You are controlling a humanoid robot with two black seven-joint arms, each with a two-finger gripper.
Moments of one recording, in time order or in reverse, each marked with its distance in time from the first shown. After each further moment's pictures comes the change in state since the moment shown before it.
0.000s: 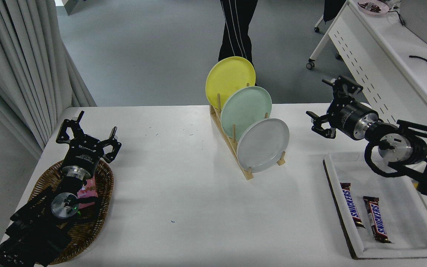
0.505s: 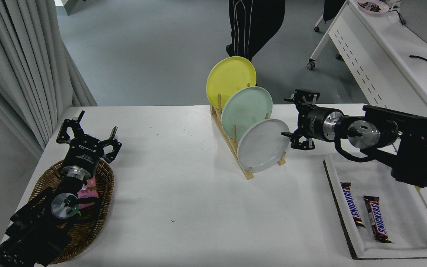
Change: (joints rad) left arm 0.000 0.000 0.000 0.000 0.000 0.000 0.000; right arm 0.043 0.130 0.058 0.001 -0.222 -0.076 -0.247
